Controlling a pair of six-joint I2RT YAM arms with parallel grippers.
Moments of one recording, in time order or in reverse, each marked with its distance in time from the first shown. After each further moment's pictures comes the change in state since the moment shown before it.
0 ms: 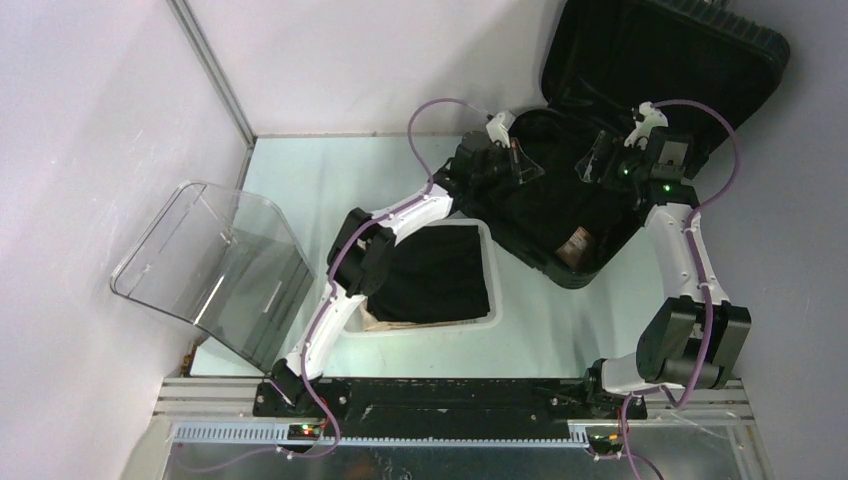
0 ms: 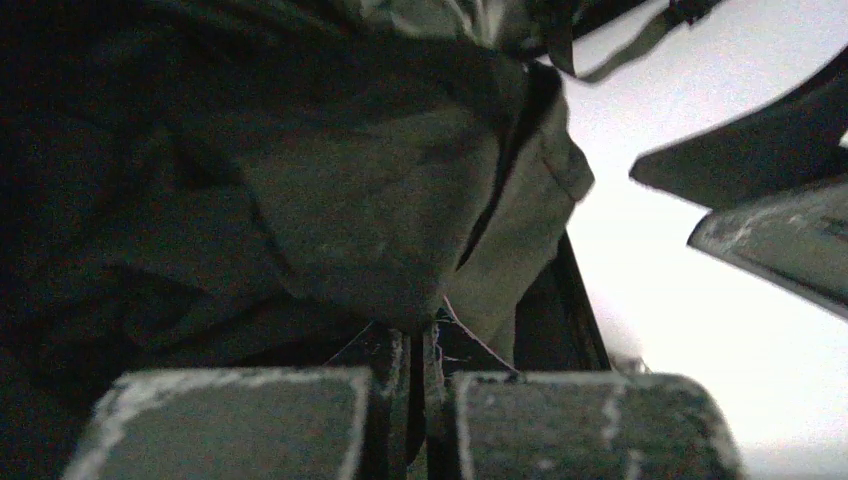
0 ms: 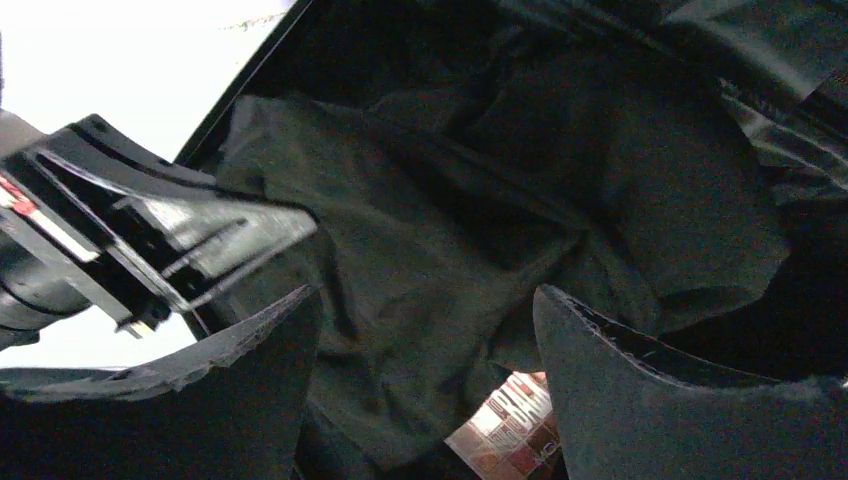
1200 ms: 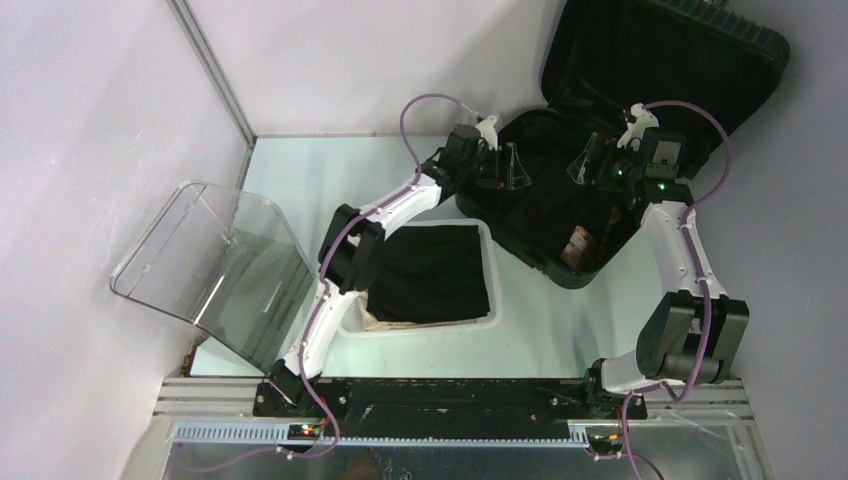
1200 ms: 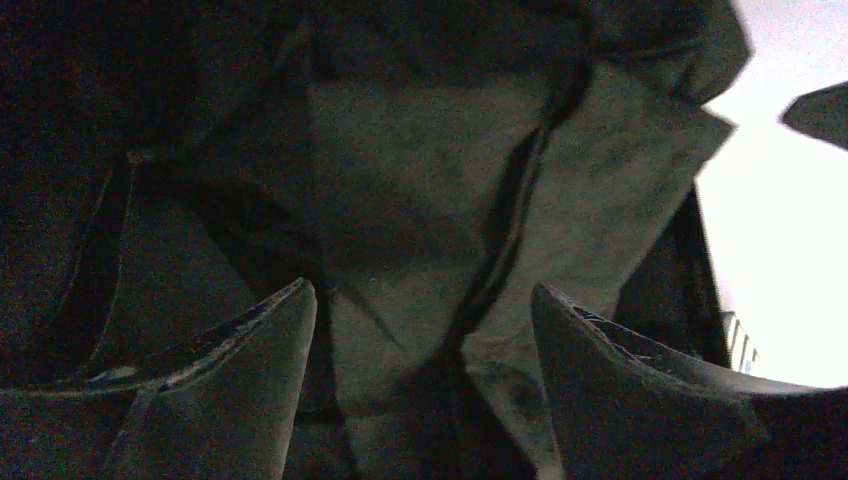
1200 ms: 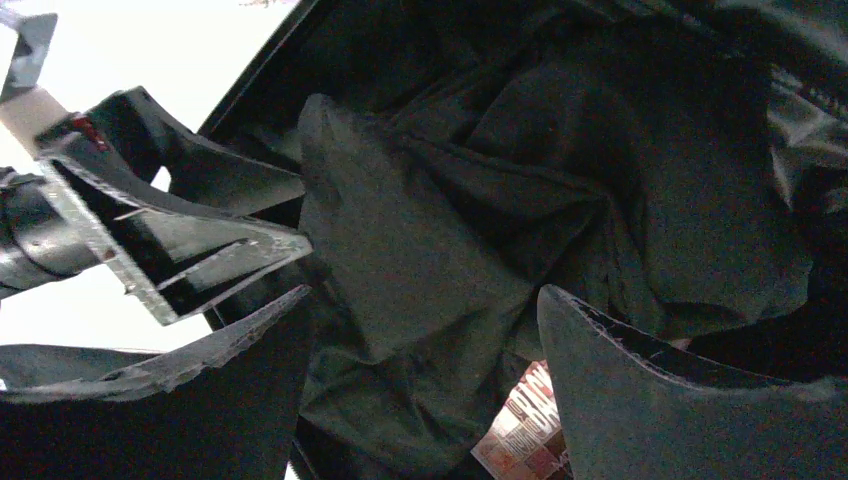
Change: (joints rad) left arm 0.053 -0.055 0.029 -0.315 -0.023 0.185; right arm 0.017 0.018 -0.002 0.018 -0.028 0.005
